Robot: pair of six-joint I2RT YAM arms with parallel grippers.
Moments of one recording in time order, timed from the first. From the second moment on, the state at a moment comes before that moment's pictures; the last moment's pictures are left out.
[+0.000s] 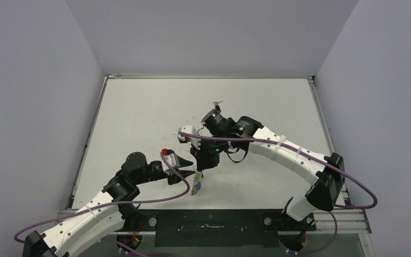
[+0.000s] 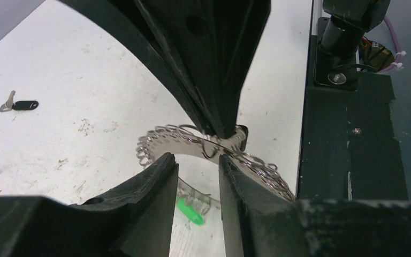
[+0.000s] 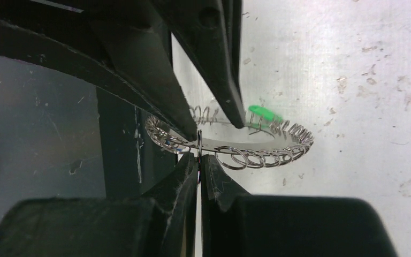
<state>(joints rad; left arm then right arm) -0.73 0.61 0.36 0.12 0.55 0.10 0.94 1.54 1.46 -0.89 -0.57 -0.30</state>
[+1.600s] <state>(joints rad) -0.75 0.70 0.36 0.17 0.64 0.12 1.00 1.60 1.48 -0.98 -0.50 -0.31</state>
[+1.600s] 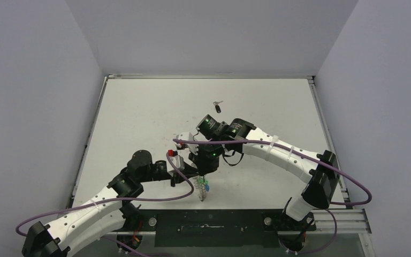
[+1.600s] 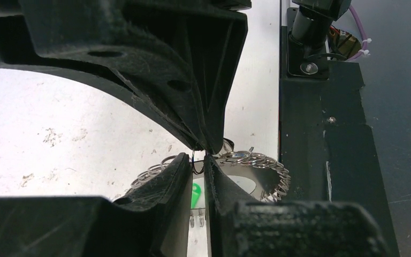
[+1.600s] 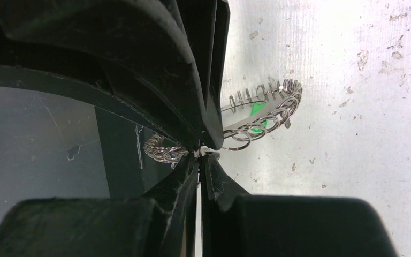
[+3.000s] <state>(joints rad) -0.77 0.63 0.26 0.22 0.55 0.03 0.93 1.57 1.42 -0.81 -0.55 -0.27</state>
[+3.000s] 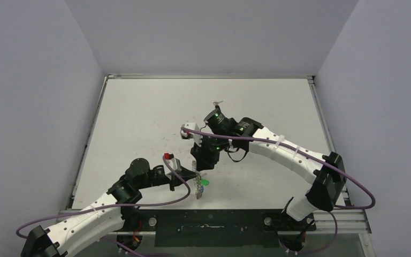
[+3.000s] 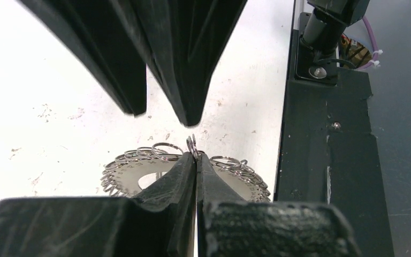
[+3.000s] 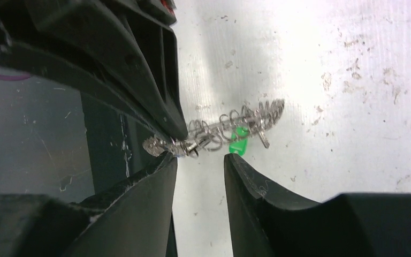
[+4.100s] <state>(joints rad) -0.78 0.51 0.14 0.48 0.53 -0.05 0.87 1.31 1.00 -0.28 -0.82 -0.34</state>
